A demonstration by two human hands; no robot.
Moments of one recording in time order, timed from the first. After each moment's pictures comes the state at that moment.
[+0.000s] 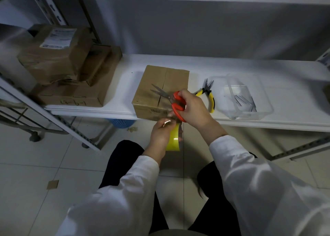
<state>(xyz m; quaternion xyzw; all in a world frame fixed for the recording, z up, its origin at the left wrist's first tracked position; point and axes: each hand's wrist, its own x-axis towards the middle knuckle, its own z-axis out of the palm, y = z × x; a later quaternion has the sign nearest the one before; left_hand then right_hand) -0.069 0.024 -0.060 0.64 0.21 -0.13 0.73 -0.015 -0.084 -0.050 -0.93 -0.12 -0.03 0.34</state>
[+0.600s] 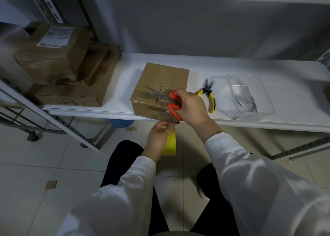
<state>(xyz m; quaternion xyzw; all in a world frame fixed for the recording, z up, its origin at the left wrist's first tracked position) -0.059 0.039 -0.099 0.75 0.19 -0.13 0.61 -0.007 -0.075 -0.051 -0.96 -0.12 -0.07 0.26</state>
